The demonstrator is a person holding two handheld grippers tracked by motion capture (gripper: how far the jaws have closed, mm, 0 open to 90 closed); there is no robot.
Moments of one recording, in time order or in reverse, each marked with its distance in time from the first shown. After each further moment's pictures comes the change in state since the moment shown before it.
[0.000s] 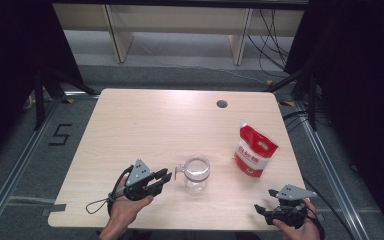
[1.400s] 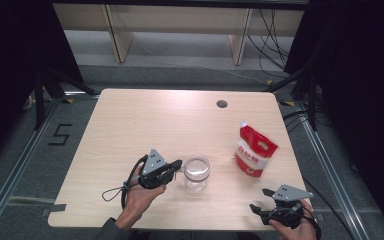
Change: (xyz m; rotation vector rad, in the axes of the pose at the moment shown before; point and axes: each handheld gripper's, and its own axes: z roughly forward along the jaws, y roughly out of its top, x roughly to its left) left arm -0.005 0.021 0.034 -0.027 -0.009 0.035; right arm 0.010 0.008 0.002 -0.049 0.038 -0.042
